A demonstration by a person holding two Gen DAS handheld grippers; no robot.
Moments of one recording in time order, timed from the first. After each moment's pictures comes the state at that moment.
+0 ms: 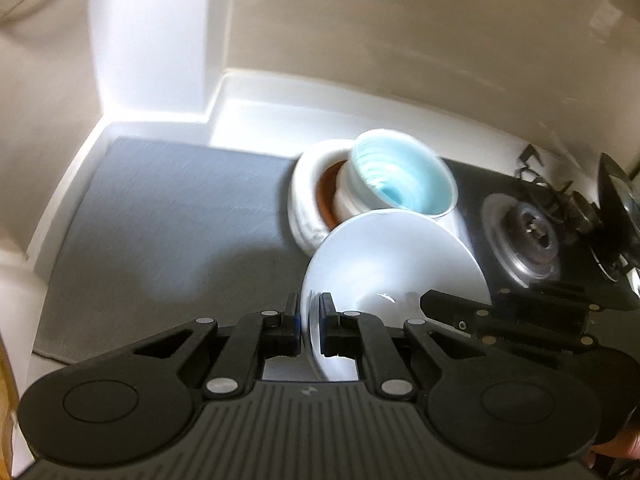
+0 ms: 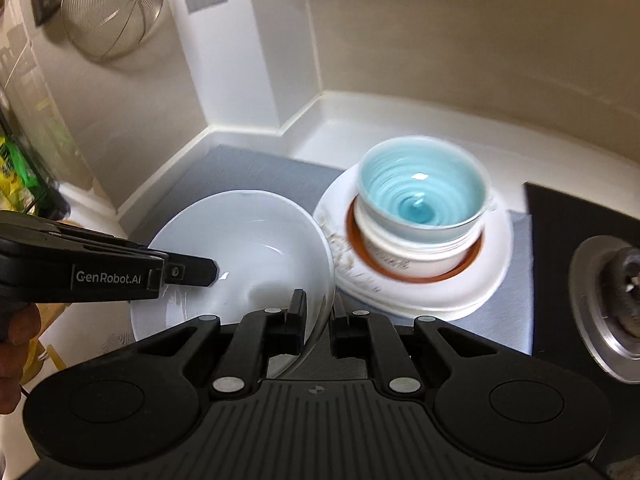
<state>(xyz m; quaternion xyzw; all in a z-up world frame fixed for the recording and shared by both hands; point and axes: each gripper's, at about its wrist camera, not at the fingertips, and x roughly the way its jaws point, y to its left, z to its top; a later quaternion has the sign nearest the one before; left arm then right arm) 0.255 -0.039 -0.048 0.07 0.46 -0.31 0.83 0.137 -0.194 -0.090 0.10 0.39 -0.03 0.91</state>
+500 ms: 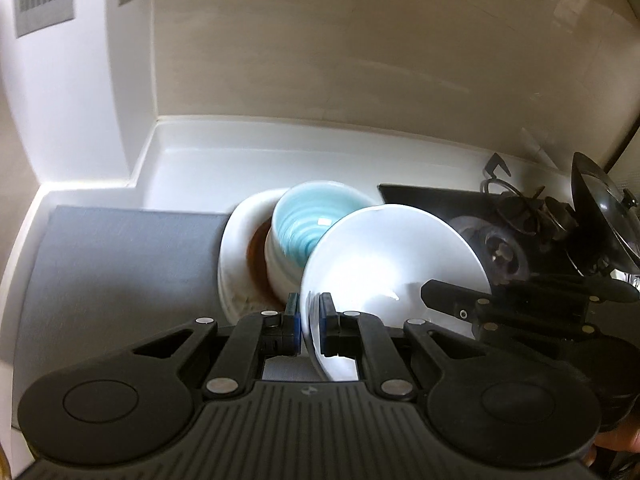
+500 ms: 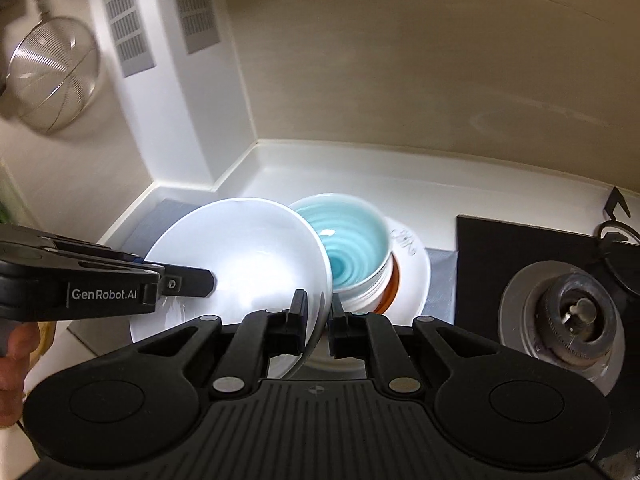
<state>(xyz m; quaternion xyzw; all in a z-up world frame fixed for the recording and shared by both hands) 0.276 -0.118 -0.023 0.08 0.43 -0.36 0.82 0.135 -0.257 -0.062 0.11 0.36 -0.09 0.92</state>
